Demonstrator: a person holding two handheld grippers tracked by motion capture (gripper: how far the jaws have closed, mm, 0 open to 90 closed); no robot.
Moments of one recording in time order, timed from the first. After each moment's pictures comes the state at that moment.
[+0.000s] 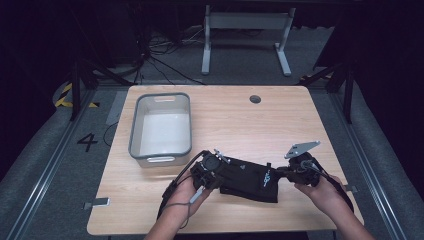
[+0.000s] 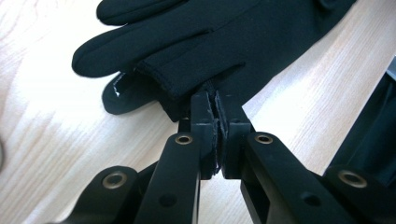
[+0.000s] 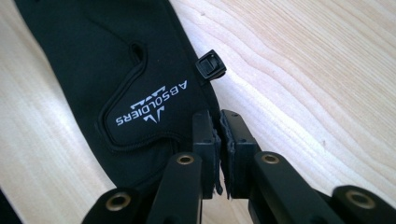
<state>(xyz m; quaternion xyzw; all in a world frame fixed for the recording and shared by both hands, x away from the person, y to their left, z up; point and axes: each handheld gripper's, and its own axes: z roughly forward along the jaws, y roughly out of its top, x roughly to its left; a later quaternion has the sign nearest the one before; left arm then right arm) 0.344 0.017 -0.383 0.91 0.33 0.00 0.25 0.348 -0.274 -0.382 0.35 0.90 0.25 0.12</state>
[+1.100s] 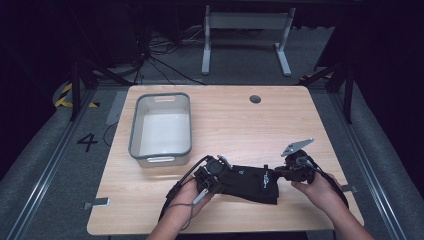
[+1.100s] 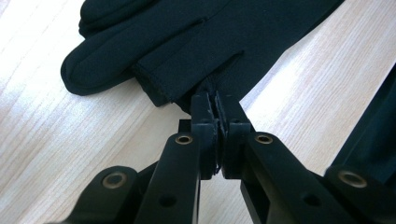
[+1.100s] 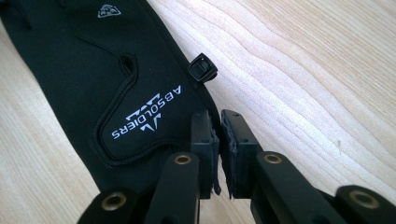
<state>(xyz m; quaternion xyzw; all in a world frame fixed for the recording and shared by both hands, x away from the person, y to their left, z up) 0.351 0.008 -0.410 0.92 0.33 -0.04 0.21 0.364 -0.275 -0.399 0.36 0.90 0.24 0.09</state>
